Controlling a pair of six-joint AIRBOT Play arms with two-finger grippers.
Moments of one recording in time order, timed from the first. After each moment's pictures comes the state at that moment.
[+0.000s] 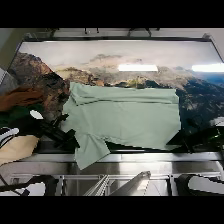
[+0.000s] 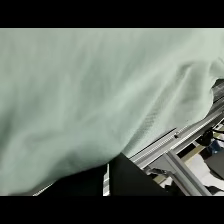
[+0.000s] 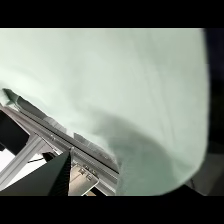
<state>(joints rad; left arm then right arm) 0.08 -1.48 0.62 0.92 -1.32 -1.22 -0.59 -1.45 0.55 -0.95 1.42 1.09</state>
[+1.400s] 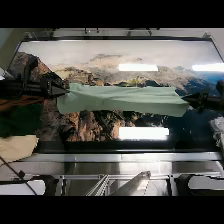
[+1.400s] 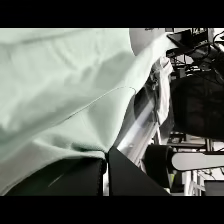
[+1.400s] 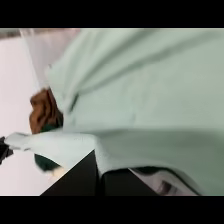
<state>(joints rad) 0.27 -1.55 1.24 0.43 -1.55 -0.93 -0.62 -1.53 0.97 -0.36 1.37 1.00</state>
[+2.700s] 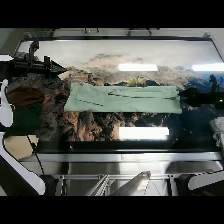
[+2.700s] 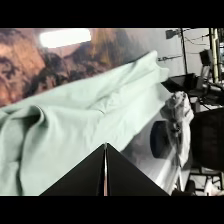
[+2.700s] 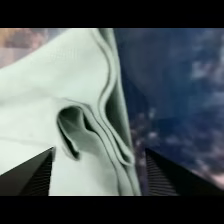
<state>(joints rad) 0.27 -2.09 2.01 0.42 -1.58 -1.14 -0.54 -1.81 1.24 -0.58 1.13 0.87</state>
